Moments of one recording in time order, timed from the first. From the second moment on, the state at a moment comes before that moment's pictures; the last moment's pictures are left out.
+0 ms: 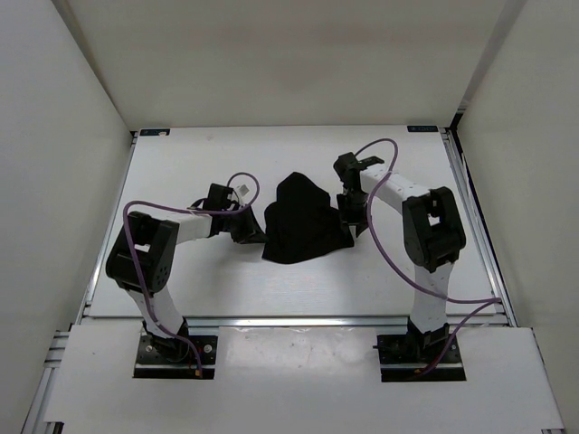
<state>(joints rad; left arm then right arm) -0.32 1.75 0.86 -0.05 0.53 -0.60 0.45 2.00 1.50 -1.02 0.01 0.33</state>
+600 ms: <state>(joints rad) -0.28 1.74 0.84 -0.06 0.53 -0.60 0.43 2.08 1.54 -0.98 -0.03 0.30</state>
